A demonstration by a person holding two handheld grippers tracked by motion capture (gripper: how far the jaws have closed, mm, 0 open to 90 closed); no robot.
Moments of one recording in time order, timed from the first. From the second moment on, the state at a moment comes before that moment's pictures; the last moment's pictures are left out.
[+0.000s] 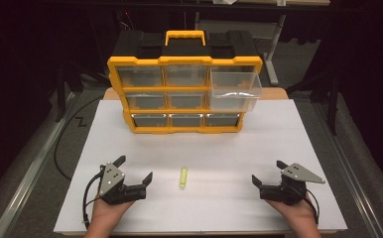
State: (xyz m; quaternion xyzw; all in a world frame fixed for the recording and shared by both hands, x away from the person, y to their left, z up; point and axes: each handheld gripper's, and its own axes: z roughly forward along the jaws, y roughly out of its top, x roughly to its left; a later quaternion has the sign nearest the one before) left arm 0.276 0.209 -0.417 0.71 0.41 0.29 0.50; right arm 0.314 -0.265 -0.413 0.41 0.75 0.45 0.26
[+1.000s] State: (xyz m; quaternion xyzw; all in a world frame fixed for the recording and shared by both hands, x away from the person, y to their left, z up) left arm 0.279 0.211 -0.417 0.71 0.41 0.29 0.50; right arm 0.330 -0.152 -0.424 0.32 0.81 0.44 0.20
